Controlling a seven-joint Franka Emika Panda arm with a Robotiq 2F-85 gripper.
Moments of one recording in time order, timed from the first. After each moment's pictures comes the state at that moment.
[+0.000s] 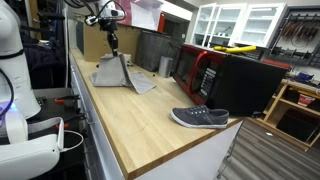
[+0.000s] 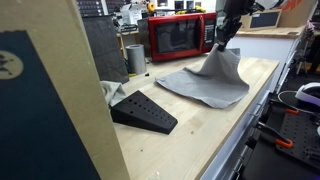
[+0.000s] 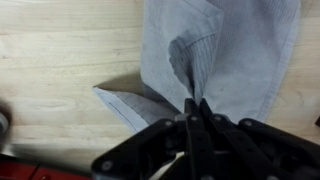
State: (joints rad) arm 0.06 -0.59 0.14 -2.77 -0.07 2.42 0.30
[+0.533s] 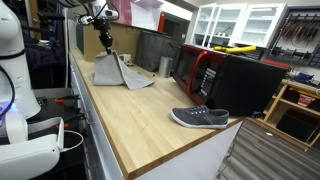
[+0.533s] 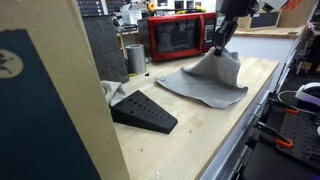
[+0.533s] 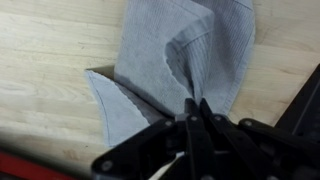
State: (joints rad) arm 0.16 -0.59 0.21 -2.77 -0.05 2.42 0.27
